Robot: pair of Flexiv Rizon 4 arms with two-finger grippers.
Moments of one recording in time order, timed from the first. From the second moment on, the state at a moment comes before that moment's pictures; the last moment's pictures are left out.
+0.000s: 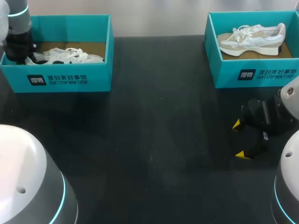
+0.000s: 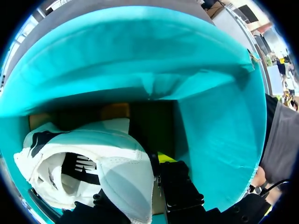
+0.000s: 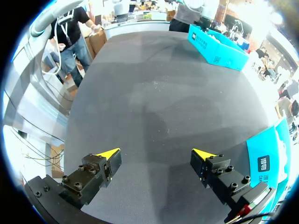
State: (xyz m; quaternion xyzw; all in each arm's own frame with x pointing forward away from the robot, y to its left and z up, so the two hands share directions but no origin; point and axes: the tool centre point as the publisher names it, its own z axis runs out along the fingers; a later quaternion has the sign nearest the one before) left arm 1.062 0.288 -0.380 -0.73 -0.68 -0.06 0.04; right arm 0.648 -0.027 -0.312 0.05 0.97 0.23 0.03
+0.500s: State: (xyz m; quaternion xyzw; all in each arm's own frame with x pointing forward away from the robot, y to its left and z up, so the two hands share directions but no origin) left arm 1.061 0.290 -0.368 -0.72 -0.69 -0.06 0.02; right arm 0.648 -0.027 -0.312 0.05 0.97 0.23 0.03
